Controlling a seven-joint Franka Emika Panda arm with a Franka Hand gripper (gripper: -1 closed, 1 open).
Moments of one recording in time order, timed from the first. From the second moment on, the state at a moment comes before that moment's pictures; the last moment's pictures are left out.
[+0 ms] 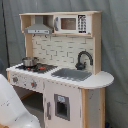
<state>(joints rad) -0.92 -0.42 2.33 -1.90 -1.19 1.56 0.89</state>
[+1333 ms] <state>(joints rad) -0.90 -0.13 2.33 -1.93 -1.18 1.39 0.55</state>
